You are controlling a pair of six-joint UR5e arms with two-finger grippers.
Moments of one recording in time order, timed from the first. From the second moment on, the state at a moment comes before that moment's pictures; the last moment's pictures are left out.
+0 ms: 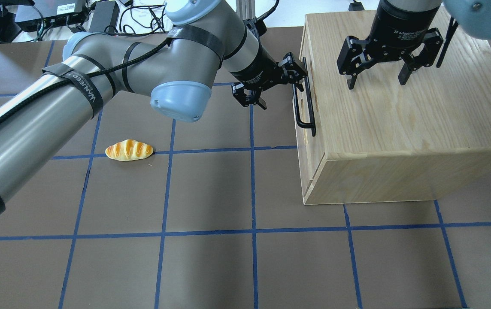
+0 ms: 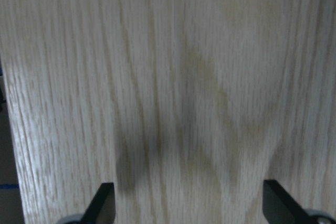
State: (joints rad) left arm -1.90 -1.93 -1.53 -1.02 1.12 -0.53; right arm 1.60 -1.49 1.43 -1.47 -1.61 0.02
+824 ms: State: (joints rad) left arm -1.90 -1.92 -1.55 -1.02 1.16 -0.49; right arm 1.60 -1.49 1.43 -1.47 -1.61 0.02
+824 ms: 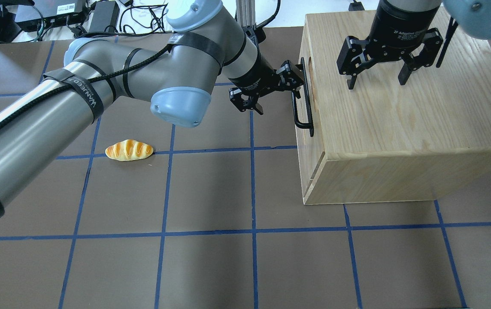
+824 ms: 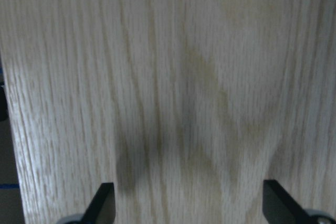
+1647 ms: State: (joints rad) left arm -1.89 -1.90 -1.57 -1.03 1.22 -0.41; right arm 1.60 -1.49 1.43 -1.47 -1.61 0.02
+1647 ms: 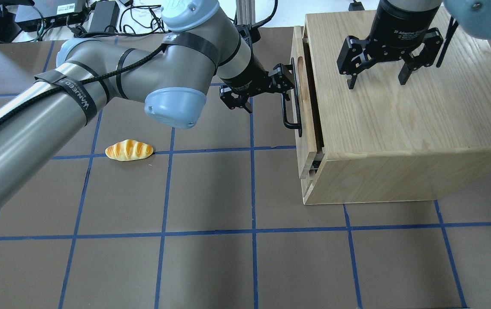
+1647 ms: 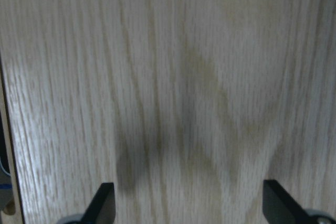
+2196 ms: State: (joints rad) left arm -1.85 -1.89 -1.58 -1.05 1.25 -0.37; right arm 1.60 -1.49 1.43 -1.47 -1.61 0.02
